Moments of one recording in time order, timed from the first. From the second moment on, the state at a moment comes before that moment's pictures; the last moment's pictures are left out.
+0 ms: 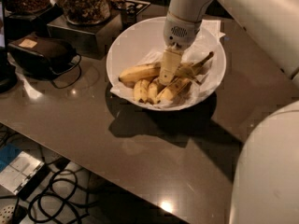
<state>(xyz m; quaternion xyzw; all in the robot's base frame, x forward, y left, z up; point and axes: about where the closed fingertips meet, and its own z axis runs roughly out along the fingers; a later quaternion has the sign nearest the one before) 0.586 -0.073 0.884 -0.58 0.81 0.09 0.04</state>
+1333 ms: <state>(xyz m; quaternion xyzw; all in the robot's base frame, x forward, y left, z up) 0.580 -0.067 0.900 -0.58 0.81 0.08 0.07</state>
